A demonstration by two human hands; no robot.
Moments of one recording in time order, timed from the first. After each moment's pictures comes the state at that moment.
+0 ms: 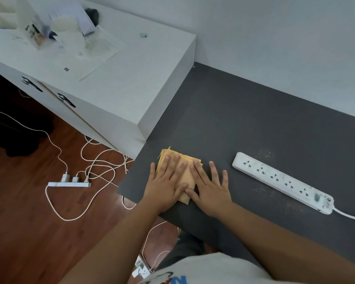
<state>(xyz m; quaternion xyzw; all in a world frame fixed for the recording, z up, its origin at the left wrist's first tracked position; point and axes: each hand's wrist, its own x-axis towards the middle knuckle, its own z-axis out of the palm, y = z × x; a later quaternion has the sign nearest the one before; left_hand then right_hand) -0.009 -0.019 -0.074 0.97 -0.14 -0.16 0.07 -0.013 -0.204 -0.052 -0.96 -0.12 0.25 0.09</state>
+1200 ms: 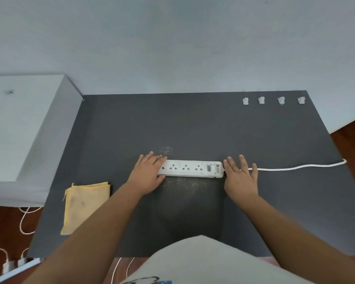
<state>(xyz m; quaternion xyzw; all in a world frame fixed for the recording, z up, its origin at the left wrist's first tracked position) 0.052 -0.245 -0.033 0.92 -0.35 -0.16 0.06 -0.095 -0.503 -0.021 -0.96 0.23 0.17 0.05</state>
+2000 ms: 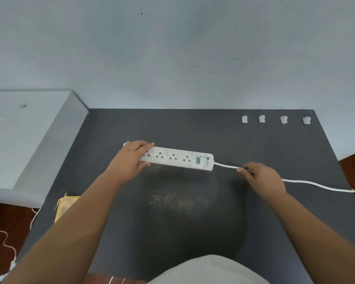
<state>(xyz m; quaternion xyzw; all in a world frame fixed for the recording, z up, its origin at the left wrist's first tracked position) 0.111 -0.268 0.020 0.93 -0.36 -0.03 0.10 -0.070 -0.645 -0.015 -0.96 0.20 0.04 0.22</state>
